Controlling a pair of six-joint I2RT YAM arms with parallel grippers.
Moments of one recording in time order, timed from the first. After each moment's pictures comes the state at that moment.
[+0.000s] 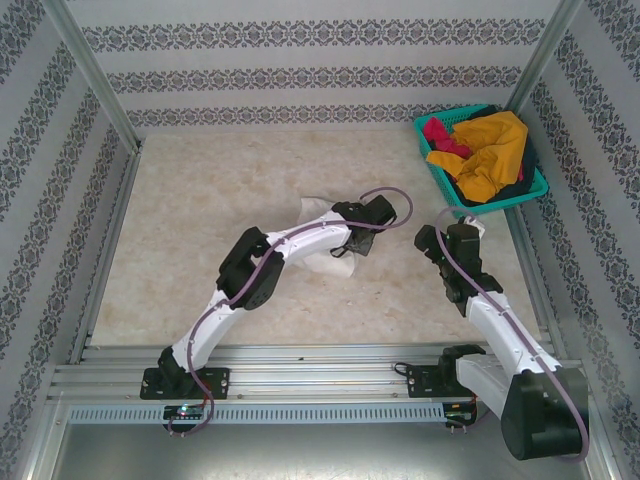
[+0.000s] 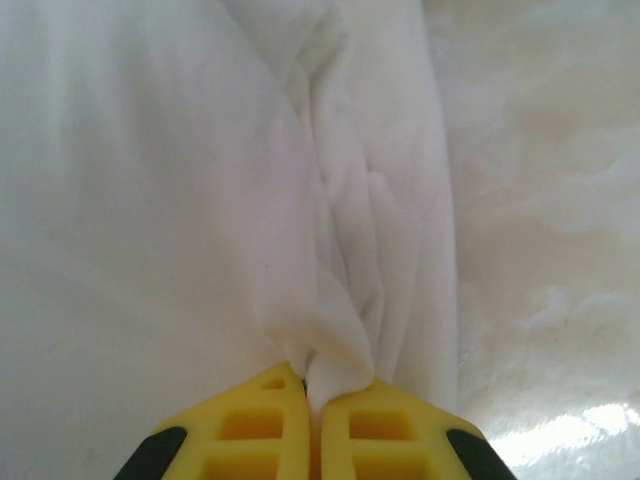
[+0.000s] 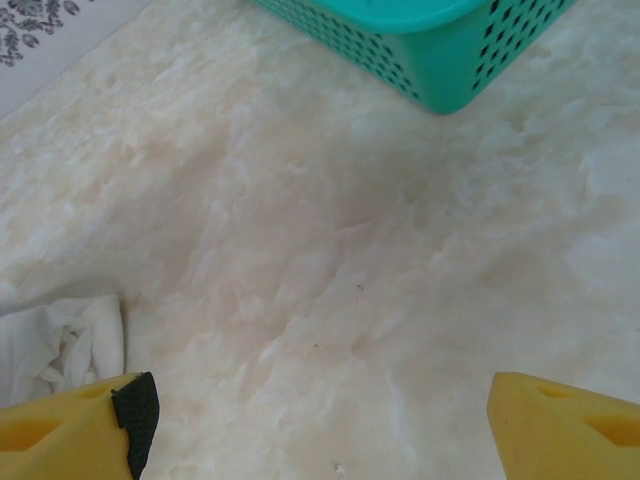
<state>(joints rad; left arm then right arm) -0.84 2.39 2.01 -0.87 -0.32 -0.42 0.08 0.97 0.46 -0.13 0.12 0.62</state>
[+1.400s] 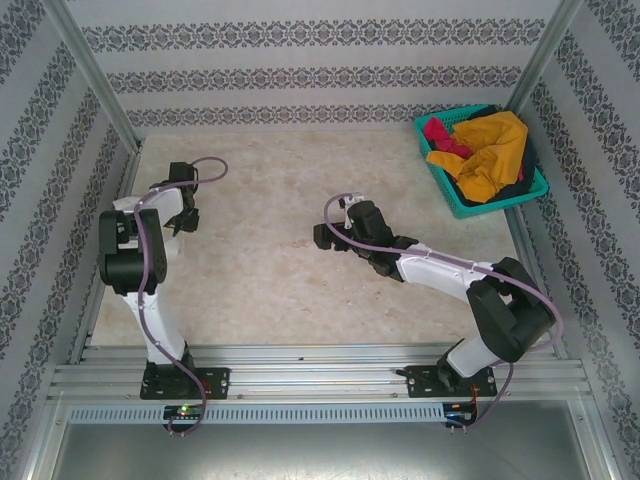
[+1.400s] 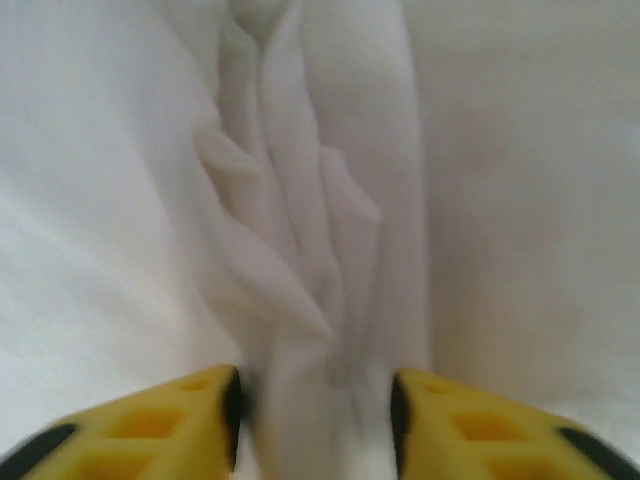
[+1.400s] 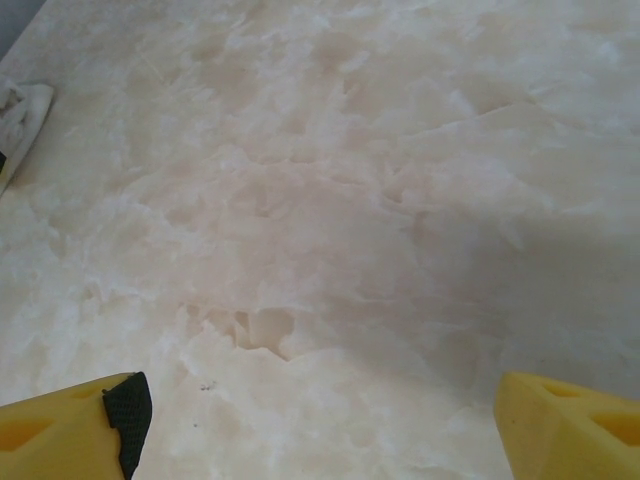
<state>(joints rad) 0.11 1.96 1.31 -0.58 -0.36 0.17 0.64 1.53 0.84 0.09 0.02 0.44</state>
